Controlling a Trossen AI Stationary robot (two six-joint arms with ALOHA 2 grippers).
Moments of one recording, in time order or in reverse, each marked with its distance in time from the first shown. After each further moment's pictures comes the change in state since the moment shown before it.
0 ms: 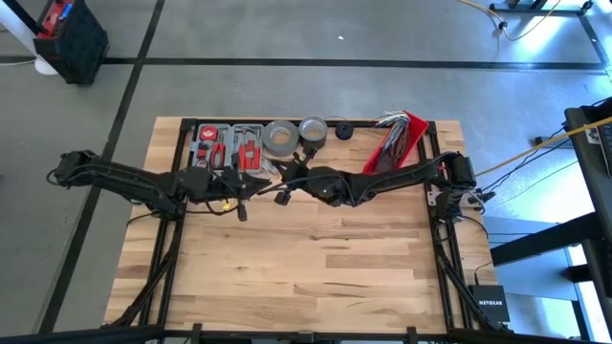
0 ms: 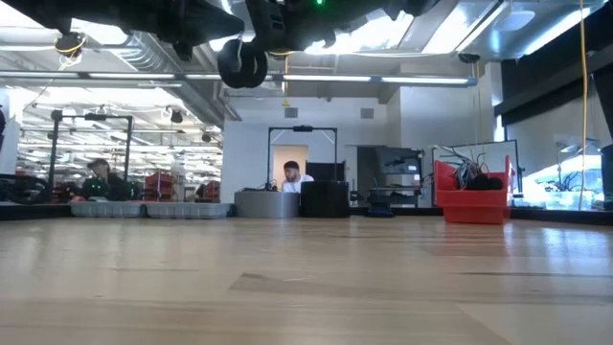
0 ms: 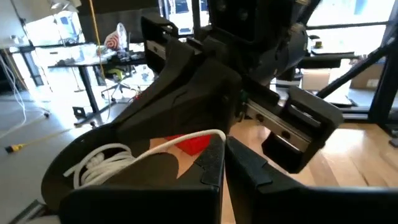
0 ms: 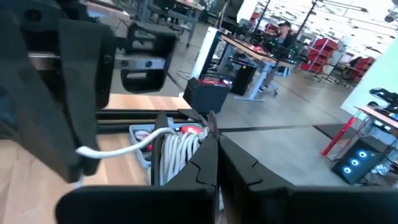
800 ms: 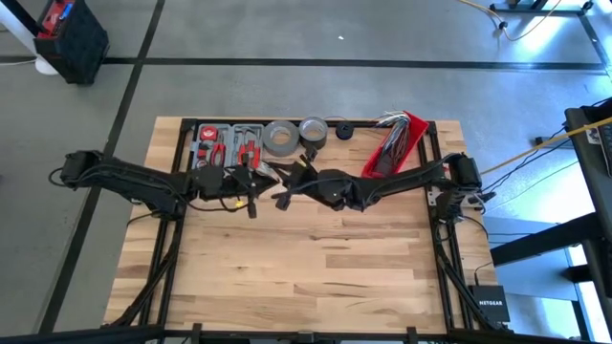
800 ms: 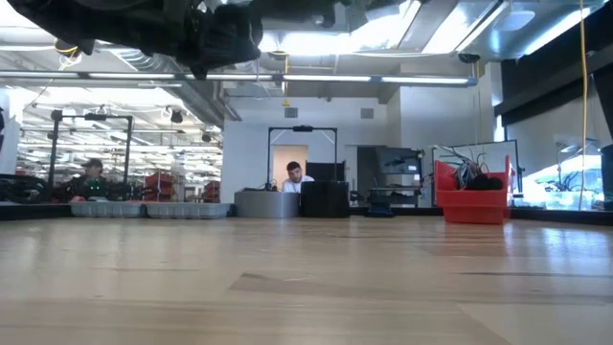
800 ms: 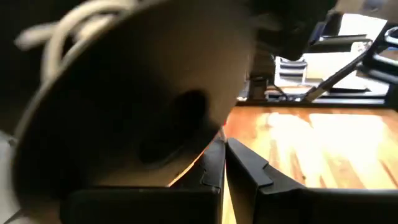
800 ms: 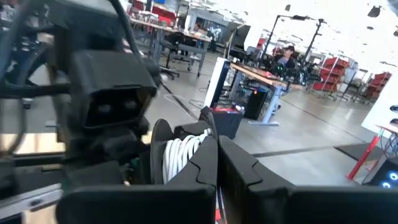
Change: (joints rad) left arm 0.069 0.195 0.002 0.088 0.079 0.004; right arm 0.054 -0.040 -0.002 0.116 -0.039 -0.004
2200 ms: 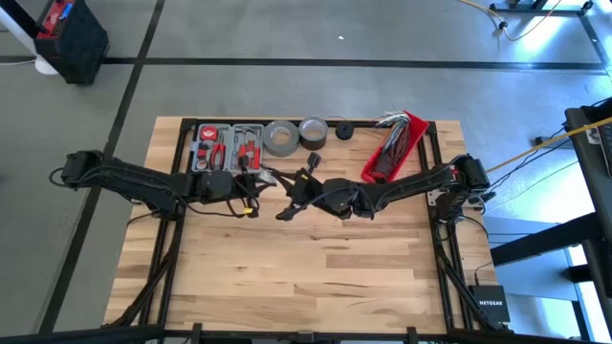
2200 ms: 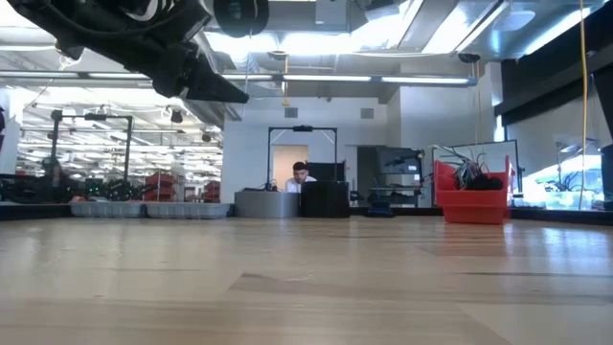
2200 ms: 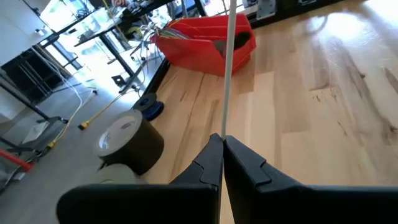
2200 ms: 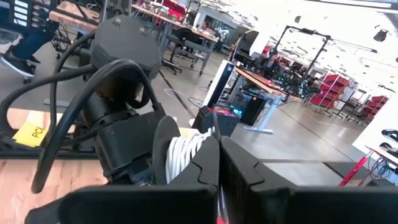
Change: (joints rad) left arm 0.022 -0.001 -0.003 -0.236 -0.150 0.239; right arm 0.076 -0.052 0.003 -0.073 0.049 -0.125
